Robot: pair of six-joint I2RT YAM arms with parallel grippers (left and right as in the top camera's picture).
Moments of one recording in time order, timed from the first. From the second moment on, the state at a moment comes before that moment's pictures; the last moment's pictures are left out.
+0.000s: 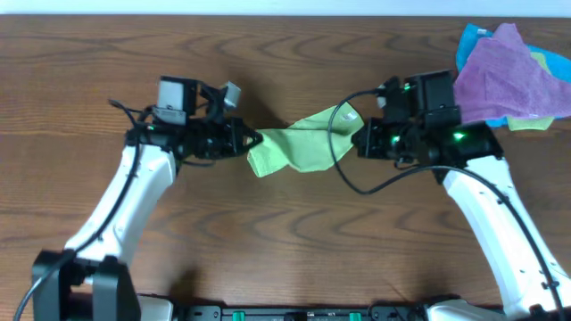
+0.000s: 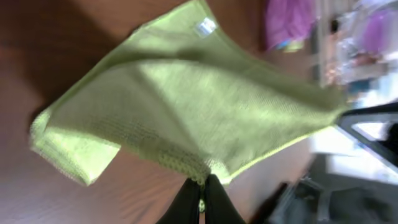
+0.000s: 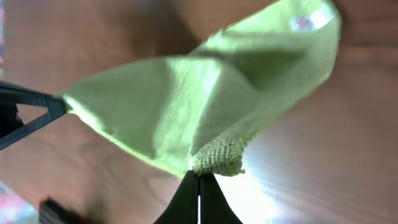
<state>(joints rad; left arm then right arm) -0.18 1.53 1.08 -0.57 0.75 -0.34 0.25 1.42 1.22 -0.85 -0.39 0.34</state>
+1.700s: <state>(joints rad) -0.88 1.39 1.07 -0.84 -0.16 -0.72 0.40 1.03 0.74 -0.68 -0.09 0.33</state>
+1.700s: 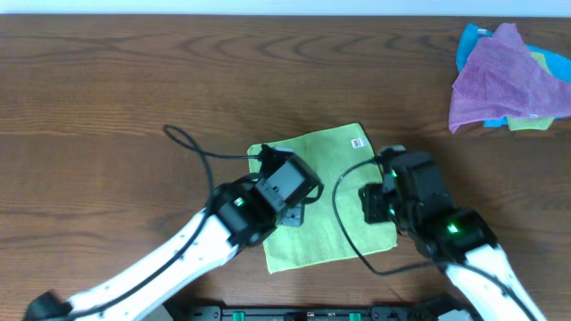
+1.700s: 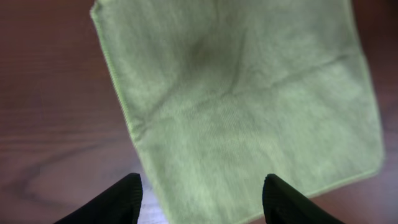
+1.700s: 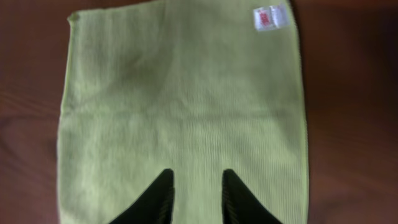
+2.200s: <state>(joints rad) -0.80 1.68 1.06 -0.60 -0.14 -0.69 0.31 1.51 0.73 -0.27 -0.20 0.18</state>
